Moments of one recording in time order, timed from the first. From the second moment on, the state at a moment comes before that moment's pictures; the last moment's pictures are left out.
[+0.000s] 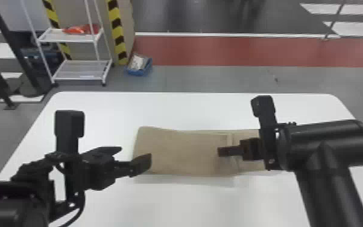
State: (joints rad) left arm 0.18 0.02 0.07 -2.33 -0.03 1.19 -0.59; right arm -0.27 0.00 0.07 -1.70 0.18 1.34 0.47
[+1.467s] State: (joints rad) left arm 0.21 0.04 0.12 -2.34 0.02 1.19 -0.60; right arm -0.27 0.00 0.17 -1.75 0.19 1.44 0.44
